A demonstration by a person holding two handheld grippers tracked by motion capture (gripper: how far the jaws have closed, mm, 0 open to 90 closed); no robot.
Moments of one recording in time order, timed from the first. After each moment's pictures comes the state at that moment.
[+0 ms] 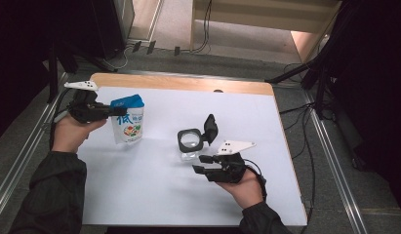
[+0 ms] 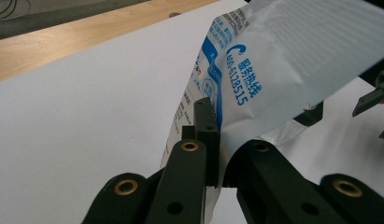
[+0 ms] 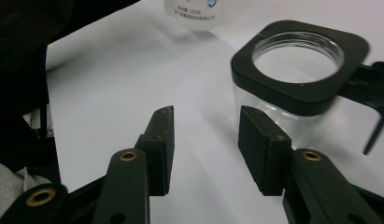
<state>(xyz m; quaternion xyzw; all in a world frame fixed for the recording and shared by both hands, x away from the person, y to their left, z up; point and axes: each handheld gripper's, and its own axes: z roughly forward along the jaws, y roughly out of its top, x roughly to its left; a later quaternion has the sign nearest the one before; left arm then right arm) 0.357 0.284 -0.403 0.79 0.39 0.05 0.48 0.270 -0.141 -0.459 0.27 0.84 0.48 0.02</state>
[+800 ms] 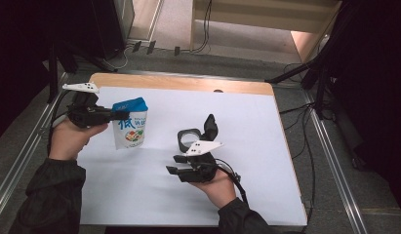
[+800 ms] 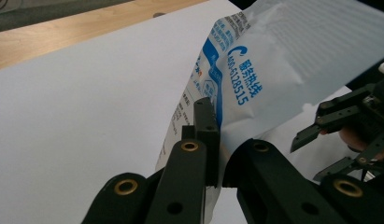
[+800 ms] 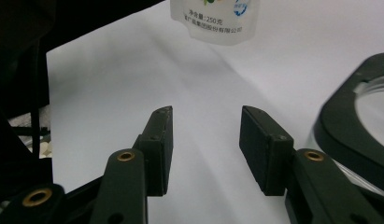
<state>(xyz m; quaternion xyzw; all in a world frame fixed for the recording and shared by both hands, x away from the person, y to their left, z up) 0.328 0.265 -0.380 0.79 0.40 0.04 0.47 0.272 -0.072 -0.472 0.24 0.85 0.48 0.01</state>
